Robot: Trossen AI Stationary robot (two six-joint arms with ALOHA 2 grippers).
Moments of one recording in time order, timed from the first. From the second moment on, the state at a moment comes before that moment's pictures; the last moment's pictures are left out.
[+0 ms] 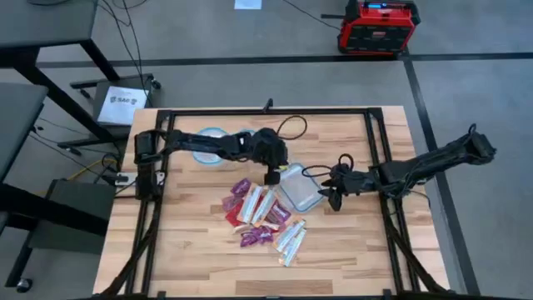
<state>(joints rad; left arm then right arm) 0.19 1.87 1.31 -0.09 0.11 0.17 0.19 0.91 0.40 -0.23 0.29 0.71</state>
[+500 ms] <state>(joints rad) 0.06 1.91 1.32 -0.29 -0.01 0.02 0.20 1.07 0.40 -0.19 0.29 0.75</state>
